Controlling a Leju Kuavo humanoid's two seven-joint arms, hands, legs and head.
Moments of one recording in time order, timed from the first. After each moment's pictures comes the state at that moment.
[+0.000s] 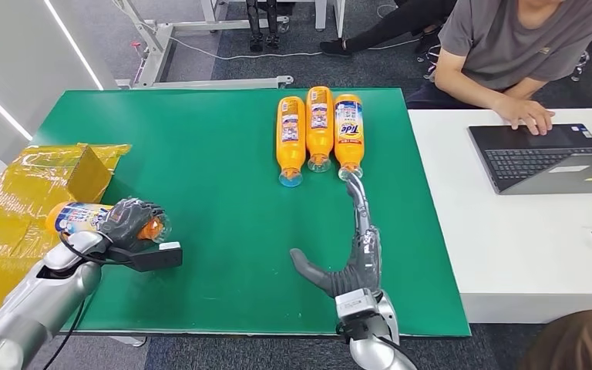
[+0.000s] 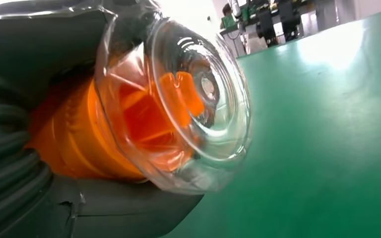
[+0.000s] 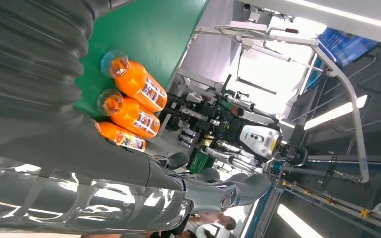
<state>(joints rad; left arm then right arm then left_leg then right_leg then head) -0.63 0.38 -0.64 -0.70 -0.96 0.30 -0.61 -0.18 0.07 0.68 -1.45 0.16 -0.63 -0.67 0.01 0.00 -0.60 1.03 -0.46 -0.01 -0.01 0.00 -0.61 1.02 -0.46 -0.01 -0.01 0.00</state>
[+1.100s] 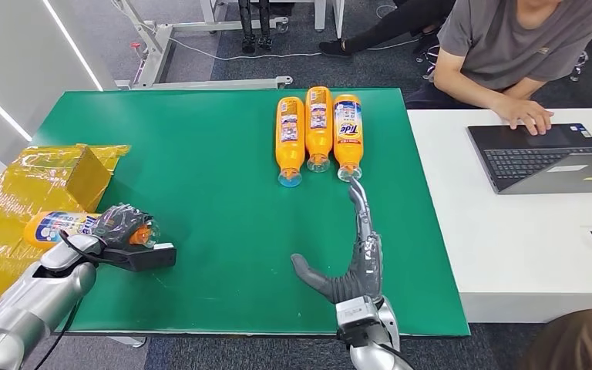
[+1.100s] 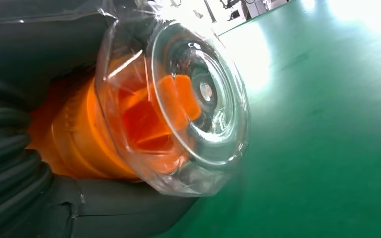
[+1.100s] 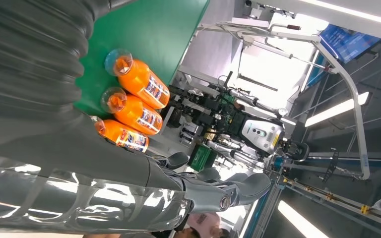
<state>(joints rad) -0.67 0.38 -0.68 -0.56 -0.96 0.25 -0.52 -0.15 0.07 0.68 -1.46 0.17 -0.65 -0.68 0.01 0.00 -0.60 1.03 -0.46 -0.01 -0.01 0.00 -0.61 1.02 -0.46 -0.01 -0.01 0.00</state>
